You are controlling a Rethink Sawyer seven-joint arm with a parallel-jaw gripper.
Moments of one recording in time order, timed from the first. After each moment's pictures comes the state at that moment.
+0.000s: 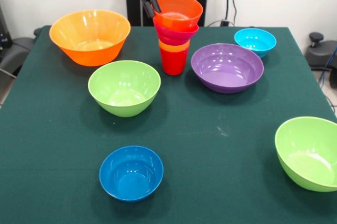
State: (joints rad) arm -1.36 -0.65 1.17 2.29 -0.95 0.38 1.98
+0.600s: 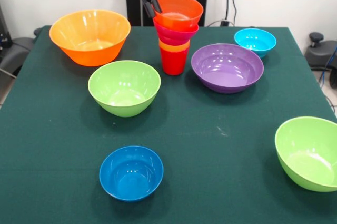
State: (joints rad) arm -1.36 -0.64 1.16 2.29 -0.95 0.38 1.98
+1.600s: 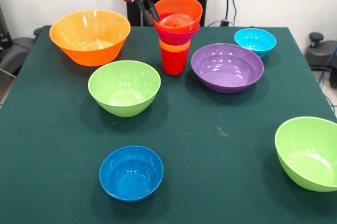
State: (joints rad) arm -1.36 -0.58 1.12 2.27 -1.03 0.38 1.98
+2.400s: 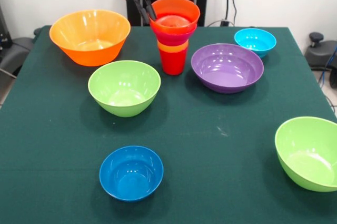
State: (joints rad) arm -1.36 -0.63 1.12 2.27 -0.99 0.38 1.98
